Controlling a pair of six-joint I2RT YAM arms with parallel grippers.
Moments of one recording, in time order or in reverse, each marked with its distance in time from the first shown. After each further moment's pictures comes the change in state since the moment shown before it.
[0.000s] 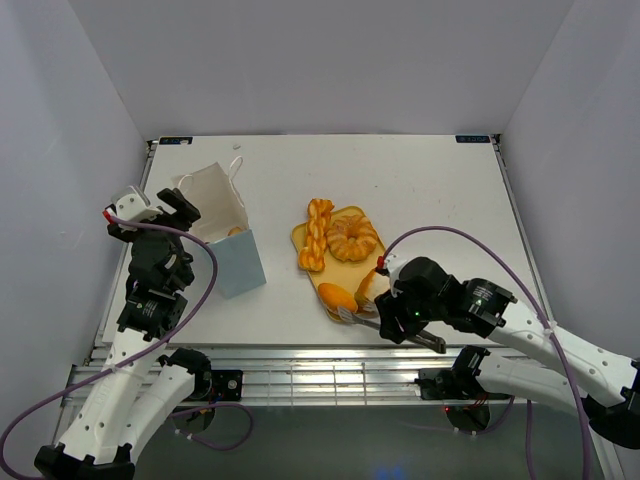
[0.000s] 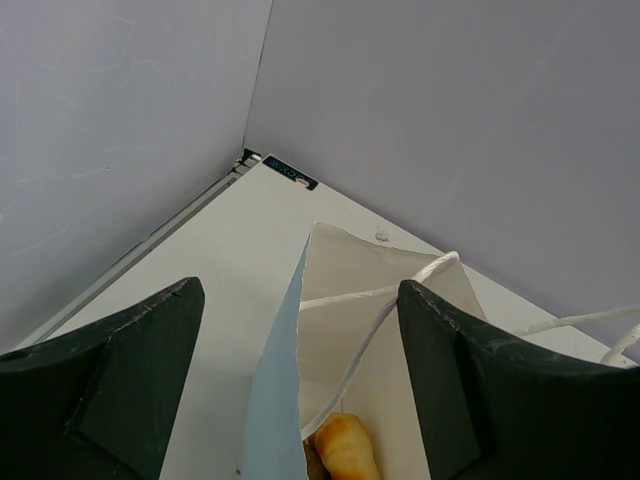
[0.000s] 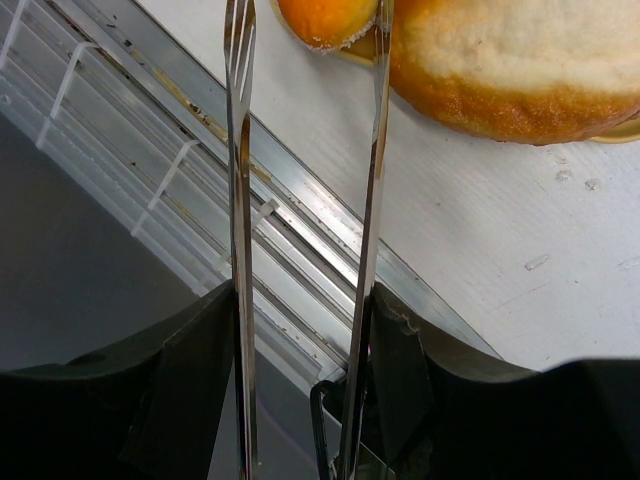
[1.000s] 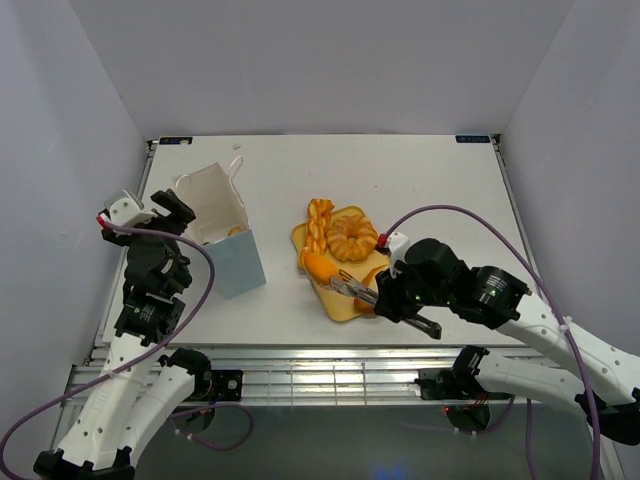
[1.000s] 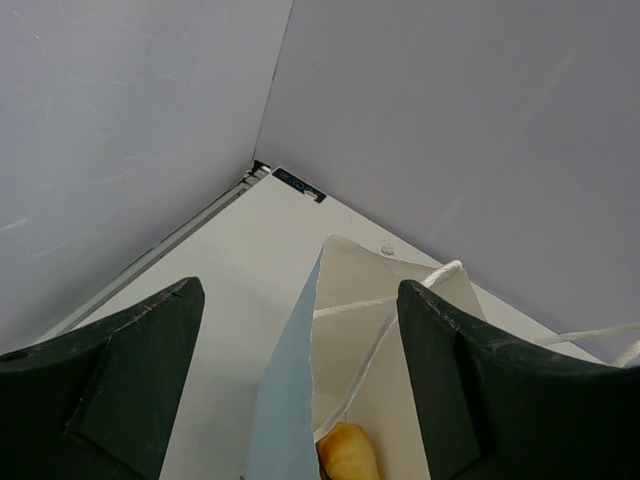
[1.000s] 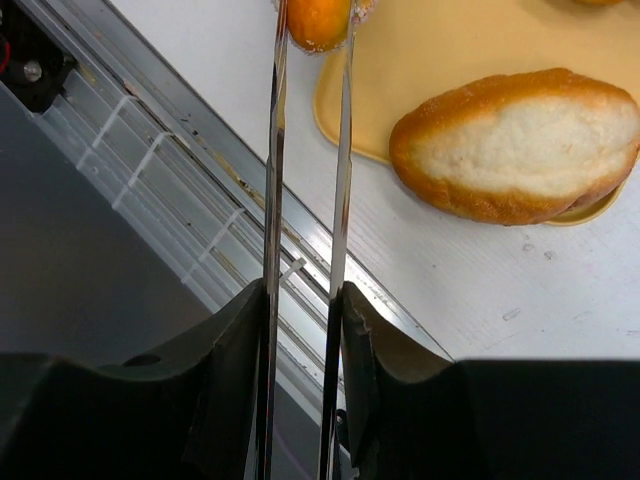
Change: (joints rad) left arm -0.002 -0.023 0.000 0.002 -0.028 0.009; right arm 0.000 0.041 0.171 0.014 0.023 -0.011
